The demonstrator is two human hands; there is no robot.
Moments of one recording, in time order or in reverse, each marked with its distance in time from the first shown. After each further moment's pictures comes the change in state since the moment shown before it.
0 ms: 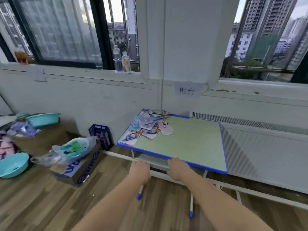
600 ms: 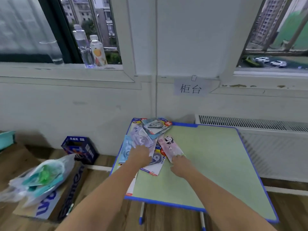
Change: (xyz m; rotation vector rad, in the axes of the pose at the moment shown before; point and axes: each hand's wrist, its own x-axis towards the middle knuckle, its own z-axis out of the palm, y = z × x) left_hand 0.335 -0.112 -0.056 -0.103 -0.007 0.162; right_hand 0.289 0.046 -0.040 0.211 -0.060 0.271
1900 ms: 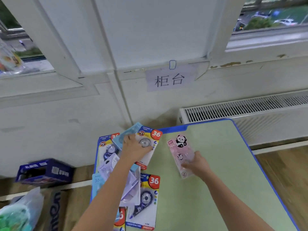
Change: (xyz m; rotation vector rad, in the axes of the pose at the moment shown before) left_hand 0.218 0.023 -0.034 -0.575 -0.072 -0.123; right_hand 0.121 0.107 -0.027 0.916 0.091 0.622
